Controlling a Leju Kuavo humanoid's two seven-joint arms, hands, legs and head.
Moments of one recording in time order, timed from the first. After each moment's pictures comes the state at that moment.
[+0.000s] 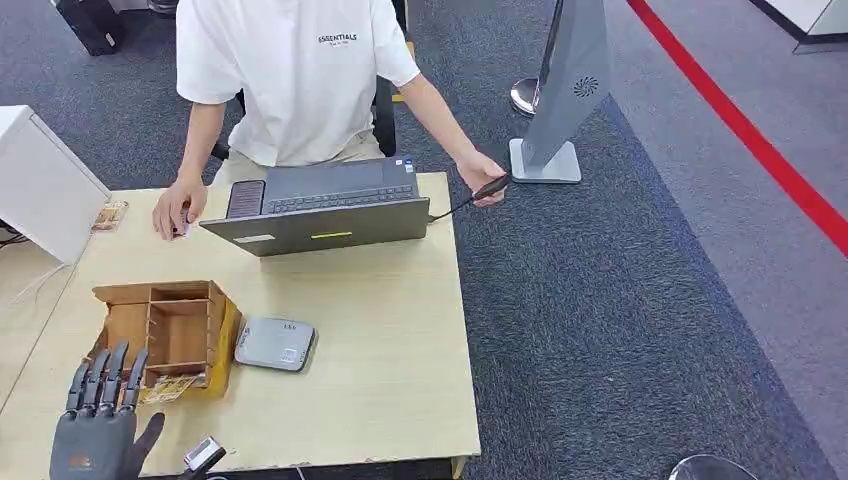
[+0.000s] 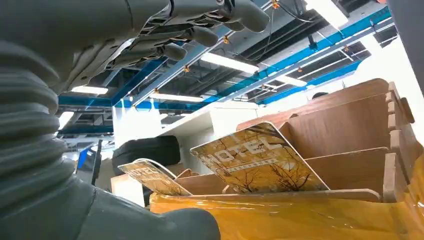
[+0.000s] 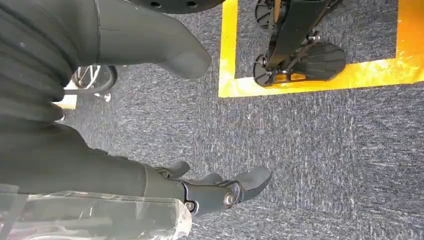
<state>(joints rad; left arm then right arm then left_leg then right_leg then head) 0.10 -0.12 0.52 -1.34 -1.39 0.69 -0.70 -0.05 0.11 -0.70 -0.19 0.77 -0.05 -0.09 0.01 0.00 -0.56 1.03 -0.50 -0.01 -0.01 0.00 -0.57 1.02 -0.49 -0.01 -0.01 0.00</state>
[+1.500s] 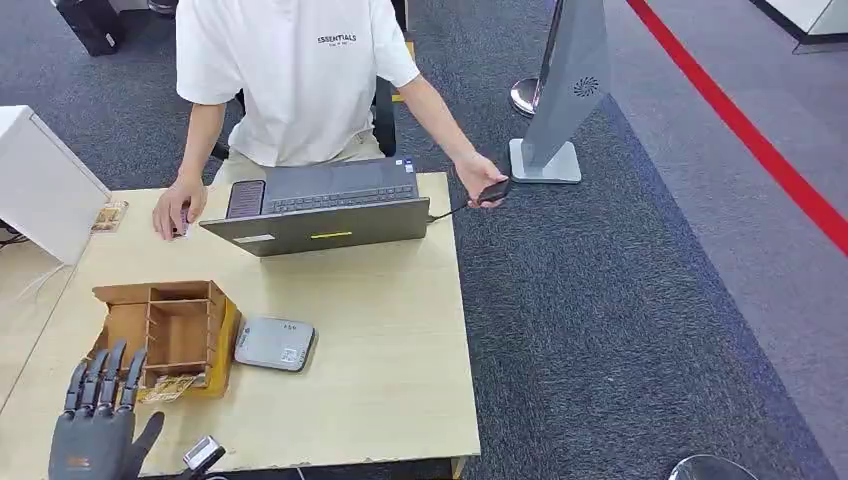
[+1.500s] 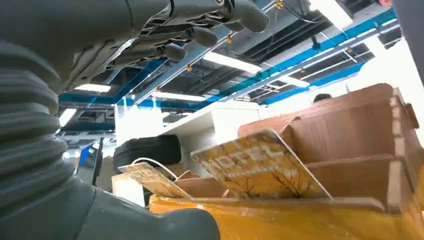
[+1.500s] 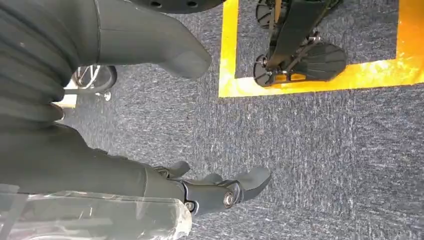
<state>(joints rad) 0.10 -0.11 0.52 -1.34 -1.36 0.69 -0.70 -0.05 0.11 -0.70 -0.19 0.78 -0.04 -0.09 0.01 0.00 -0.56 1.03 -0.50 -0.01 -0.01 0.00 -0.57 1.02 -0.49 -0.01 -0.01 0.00</state>
